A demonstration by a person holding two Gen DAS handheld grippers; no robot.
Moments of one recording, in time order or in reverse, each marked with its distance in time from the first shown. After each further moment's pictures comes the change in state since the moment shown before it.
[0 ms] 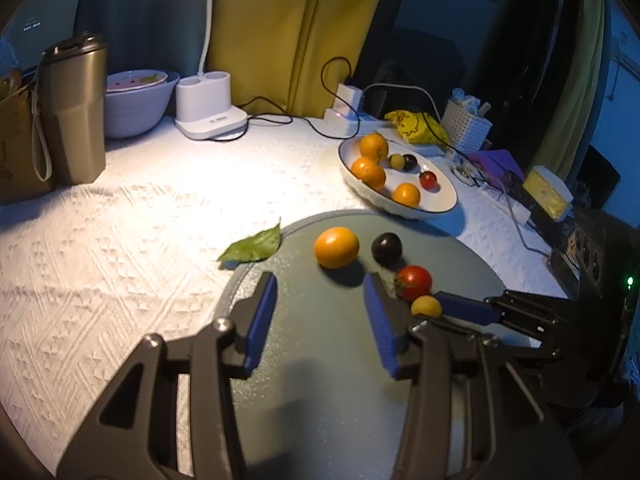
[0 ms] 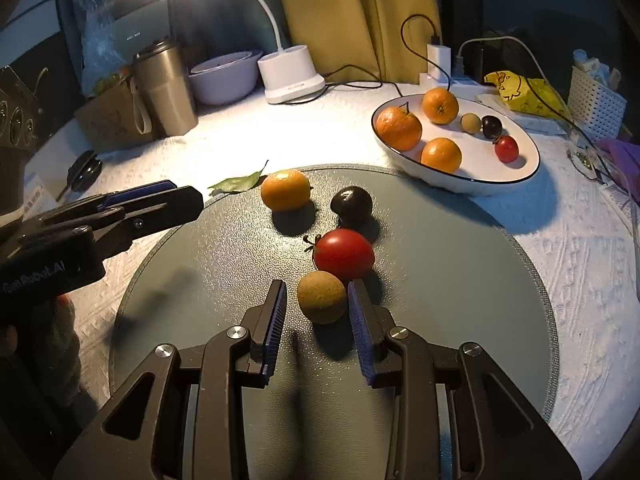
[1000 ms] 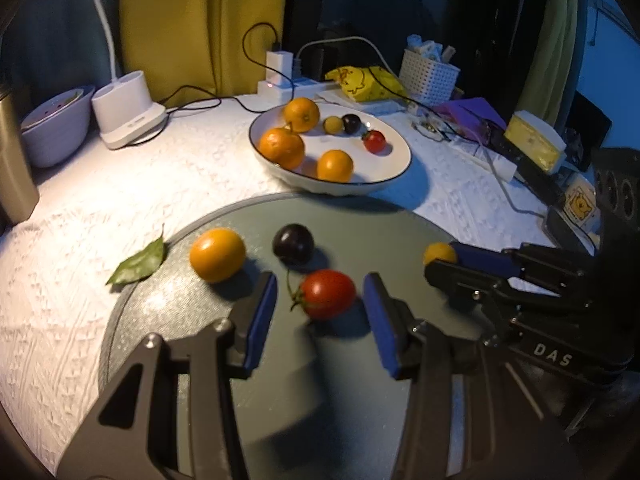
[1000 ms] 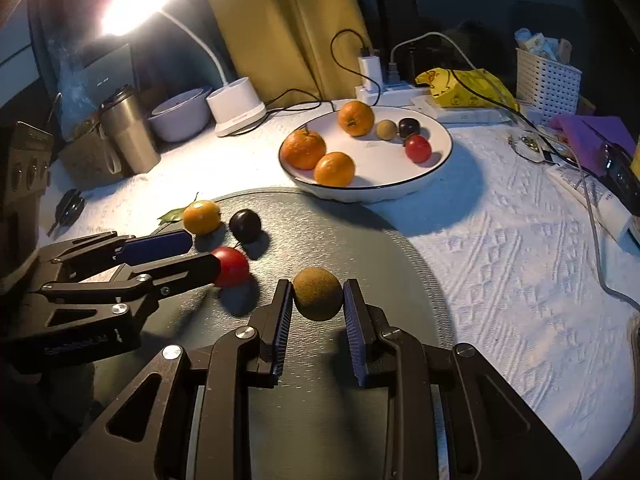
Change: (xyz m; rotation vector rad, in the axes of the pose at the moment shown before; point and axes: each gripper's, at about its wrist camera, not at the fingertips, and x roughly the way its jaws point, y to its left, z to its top) left arm 0.055 -0.084 0.007 0.149 0.106 -0.018; right arm -0.034 -0.081 -0.005 0.096 -0.076 -0.026
